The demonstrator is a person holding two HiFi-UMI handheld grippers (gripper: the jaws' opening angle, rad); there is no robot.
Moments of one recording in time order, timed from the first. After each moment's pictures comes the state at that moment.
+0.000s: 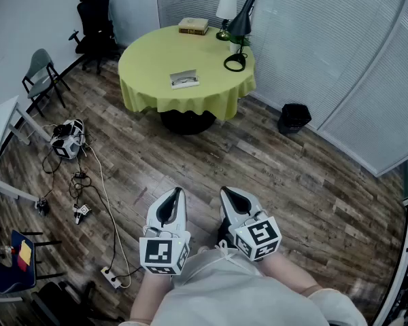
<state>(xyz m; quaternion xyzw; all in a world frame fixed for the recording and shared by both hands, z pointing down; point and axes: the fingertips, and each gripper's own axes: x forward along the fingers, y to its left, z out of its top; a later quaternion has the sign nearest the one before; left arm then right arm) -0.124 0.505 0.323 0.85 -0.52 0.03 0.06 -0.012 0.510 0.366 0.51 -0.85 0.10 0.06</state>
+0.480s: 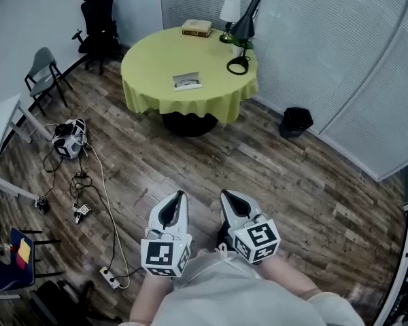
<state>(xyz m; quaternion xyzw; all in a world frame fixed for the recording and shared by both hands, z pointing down) -0.123 0.504 0.329 0.85 -0.51 0.03 0.07 -0.015 0.506 0.373 0.51 -0.85 0.12 0.06</state>
